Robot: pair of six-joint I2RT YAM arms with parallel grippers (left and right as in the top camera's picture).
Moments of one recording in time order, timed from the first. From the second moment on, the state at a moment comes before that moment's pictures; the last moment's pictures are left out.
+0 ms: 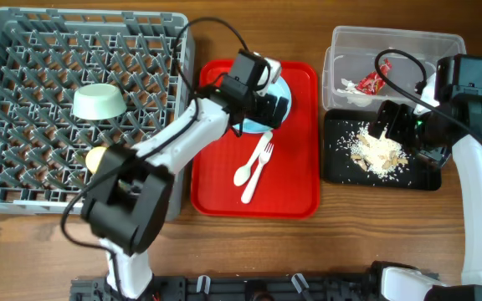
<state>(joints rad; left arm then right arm) -0.56 1.98 1.40 -0.39 0.17 -0.15 -0.14 1.39 1.34 -1.26 -0.13 0.28</state>
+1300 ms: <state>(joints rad) -0.50 1.70 1.41 -0.41 0.17 -0.18 -0.14 1.39 1.34 -1.27 -0.13 0.28</state>
